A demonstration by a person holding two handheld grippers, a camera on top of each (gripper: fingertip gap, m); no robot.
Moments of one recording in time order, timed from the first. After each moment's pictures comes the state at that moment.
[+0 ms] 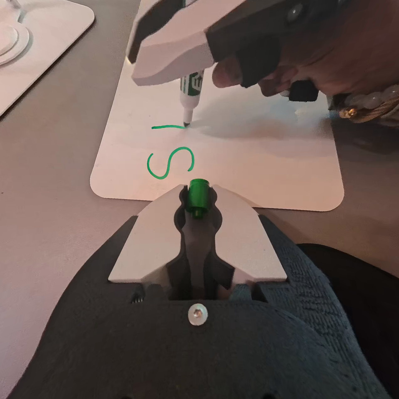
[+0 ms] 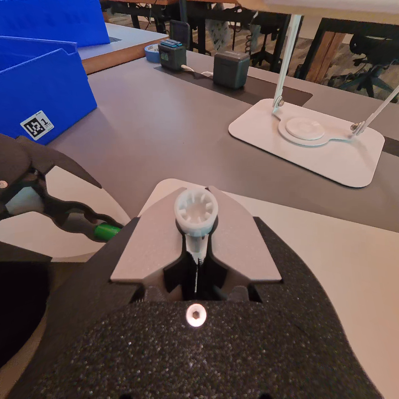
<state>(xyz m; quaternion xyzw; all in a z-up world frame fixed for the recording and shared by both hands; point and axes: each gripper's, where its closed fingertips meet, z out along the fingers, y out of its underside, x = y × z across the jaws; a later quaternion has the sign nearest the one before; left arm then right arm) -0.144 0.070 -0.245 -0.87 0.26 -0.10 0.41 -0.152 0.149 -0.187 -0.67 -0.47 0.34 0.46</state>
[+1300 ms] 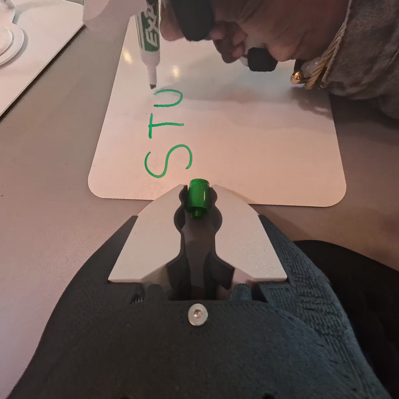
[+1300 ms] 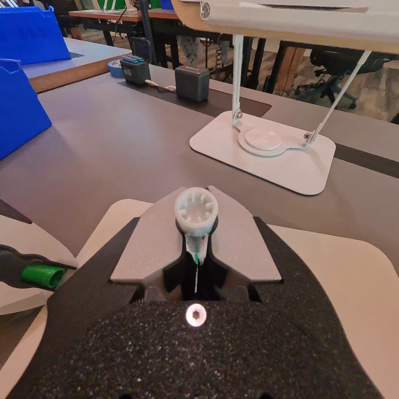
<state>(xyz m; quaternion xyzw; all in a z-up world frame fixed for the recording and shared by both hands) -0.144 0.069 -0.247 -0.87 0.28 -0.10 0.40 -0.151 0.205 -0.183 -0.68 -0.43 0.32 0.49</state>
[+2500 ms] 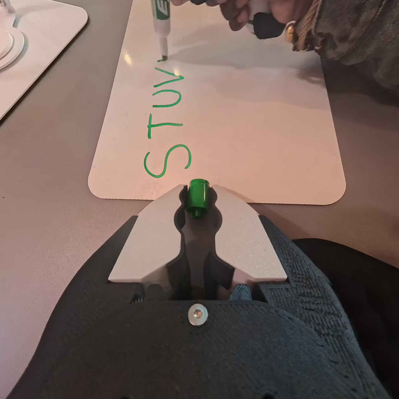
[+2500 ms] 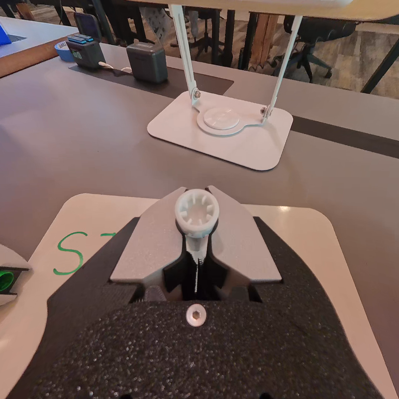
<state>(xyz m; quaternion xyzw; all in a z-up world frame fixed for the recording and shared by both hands) -0.144 0.069 -0.248 -0.86 0.28 -0.09 0.41 -0.114 0.245 -0.192 -0.74 -0.40 0.28 0.47</state>
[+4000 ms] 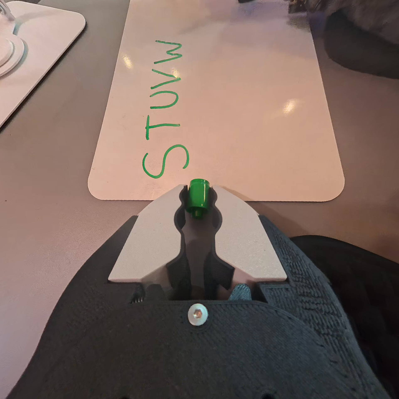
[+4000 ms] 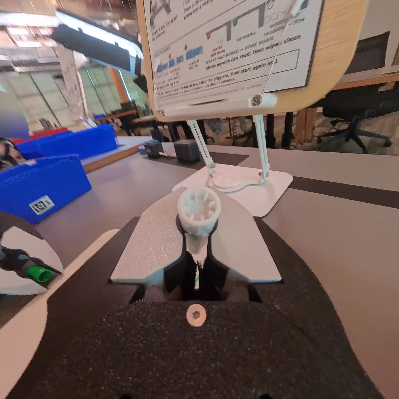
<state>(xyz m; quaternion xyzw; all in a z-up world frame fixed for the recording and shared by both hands) -0.143 0.067 -0.247 -0.86 0.29 -0.09 0.41 -0.078 0.278 -0.139 -0.60 -0.35 0.49 0.53</state>
